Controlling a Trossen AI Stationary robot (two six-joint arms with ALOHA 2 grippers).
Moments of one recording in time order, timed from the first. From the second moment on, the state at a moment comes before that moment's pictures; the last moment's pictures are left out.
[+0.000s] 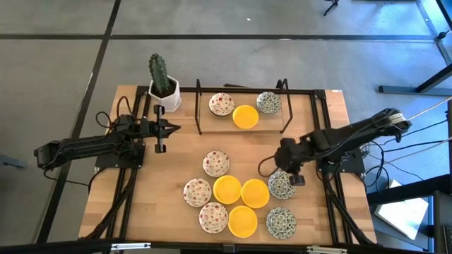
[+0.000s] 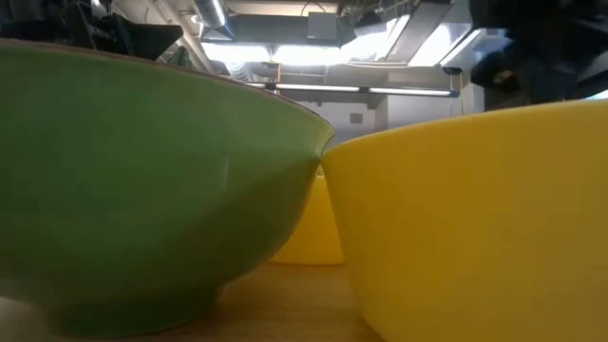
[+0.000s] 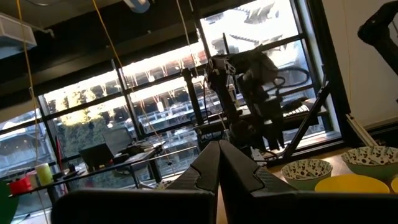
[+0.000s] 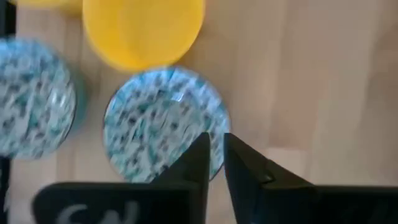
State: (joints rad) left arm 0.43 0.49 0.03 0.80 0.38 0.18; right arm 0.29 1.15 0.94 -0.97 -0.04 0.20
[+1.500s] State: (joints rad) left arm 0.43 0.49 0.03 0.80 0.38 0.18; right arm 0.32 1.55 0.94 -0.91 0.04 0.10
